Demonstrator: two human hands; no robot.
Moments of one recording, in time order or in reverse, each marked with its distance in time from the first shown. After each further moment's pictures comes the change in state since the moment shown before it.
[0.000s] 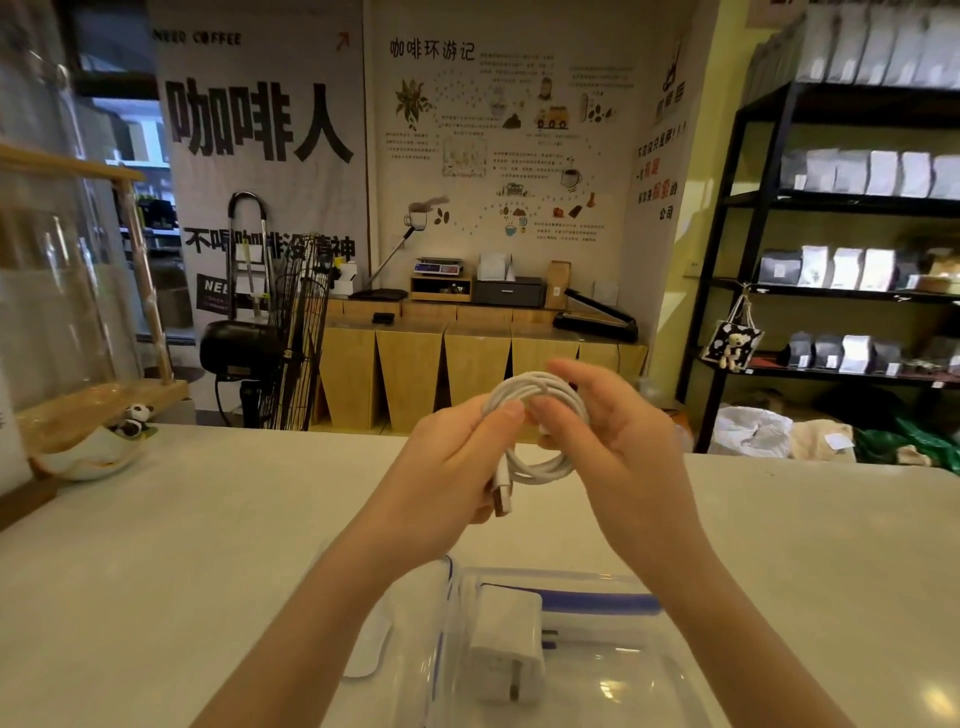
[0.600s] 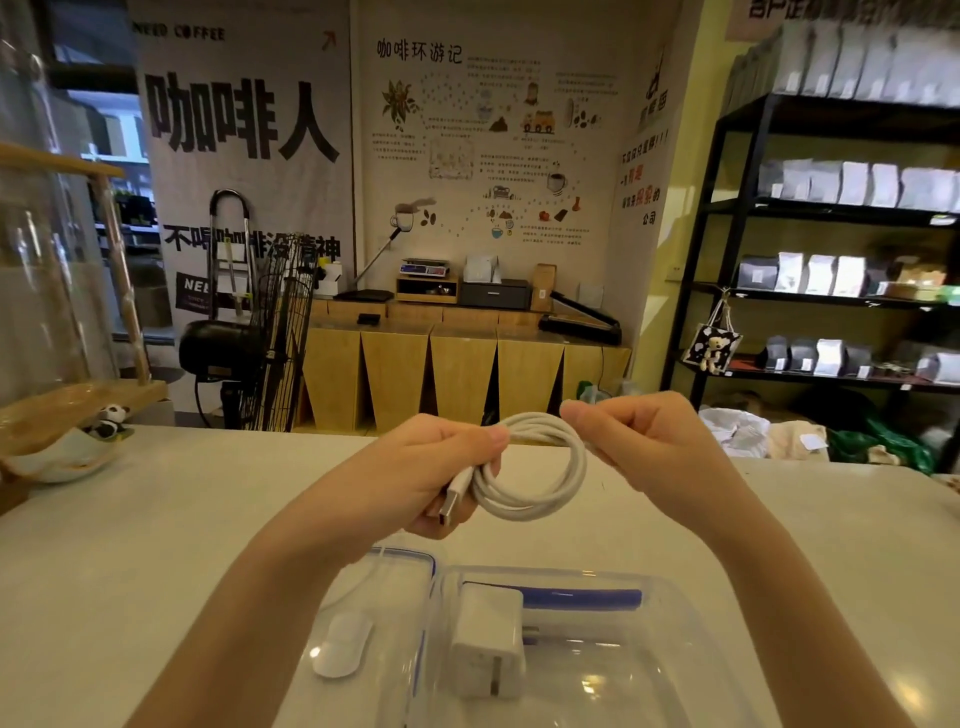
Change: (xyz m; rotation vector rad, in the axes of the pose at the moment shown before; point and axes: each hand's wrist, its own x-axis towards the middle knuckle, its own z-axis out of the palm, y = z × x) left_hand 0.003 0.005 -0.019 0.041 -0.304 -0.236; right_hand 0.013 0.011 -0.045 -0.055 -0.260 0.095
